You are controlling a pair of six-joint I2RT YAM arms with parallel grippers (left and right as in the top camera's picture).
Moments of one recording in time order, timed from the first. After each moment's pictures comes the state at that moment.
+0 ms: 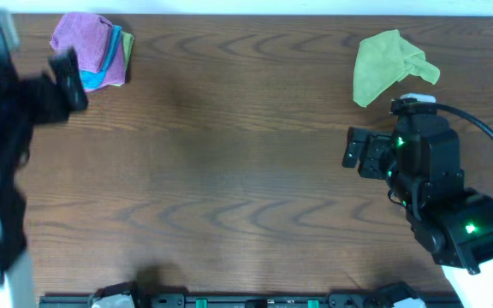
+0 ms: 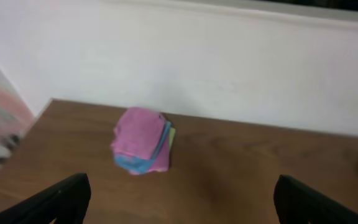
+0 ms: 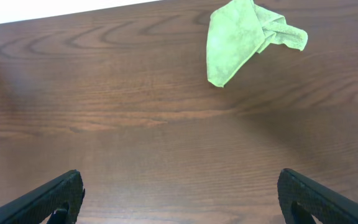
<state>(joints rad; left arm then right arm) 0.19 1.13 1.76 -0.99 0.15 0.00 0.33 1.00 1.18 -0.92 0.24 0.37</state>
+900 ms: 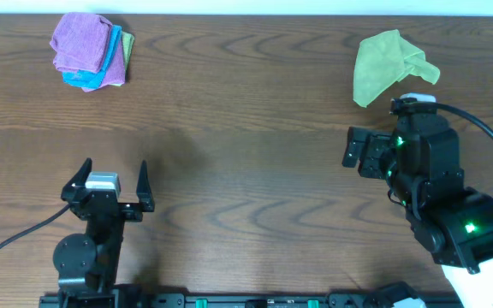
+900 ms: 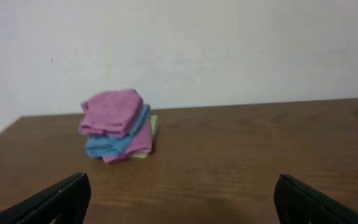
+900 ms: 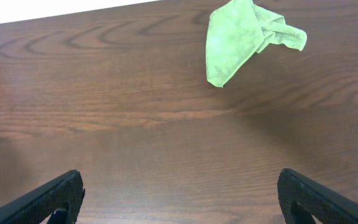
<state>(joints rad) 0.02 0.20 0.30 -0.18 0.06 0.04 0.33 1.00 1.18 -0.92 0.24 0.37</state>
